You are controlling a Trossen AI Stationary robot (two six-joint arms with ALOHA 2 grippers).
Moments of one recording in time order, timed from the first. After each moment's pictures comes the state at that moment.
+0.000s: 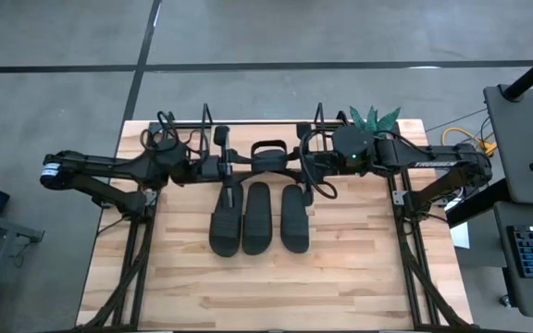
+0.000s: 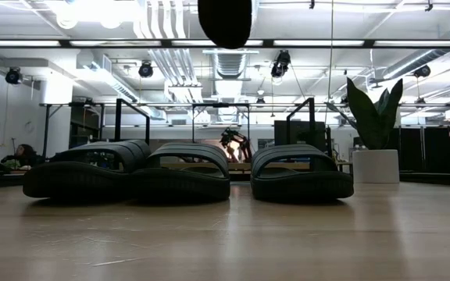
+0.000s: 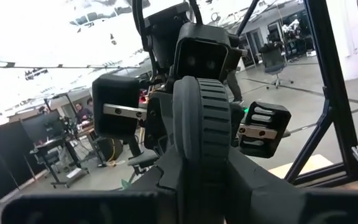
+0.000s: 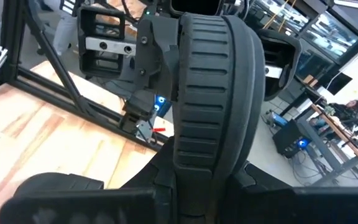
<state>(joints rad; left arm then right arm) -0.03 1.19 1.08 0.32 -0.06 0.38 0.06 1.45 1.53 -0.28 0.08 -0.51</state>
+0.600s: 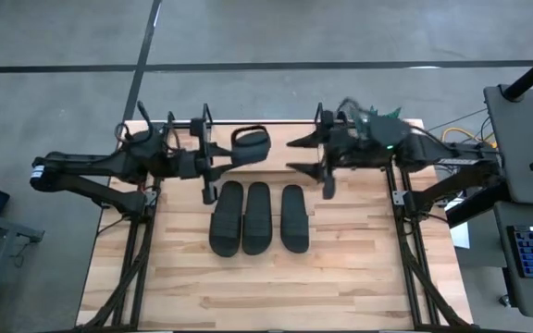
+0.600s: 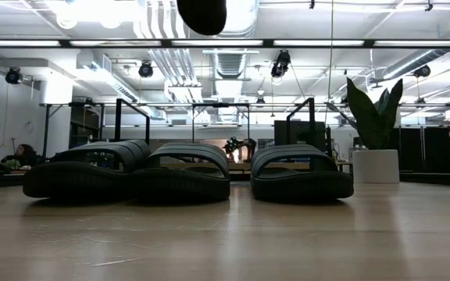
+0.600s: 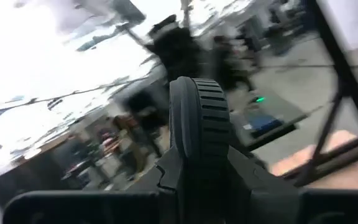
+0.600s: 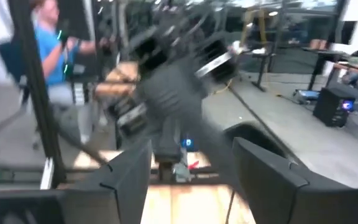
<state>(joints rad) -0.03 1.03 1.08 0.17 -0.03 0.59 0.06 1.31 1.53 -0.25 0.09 -0.03</state>
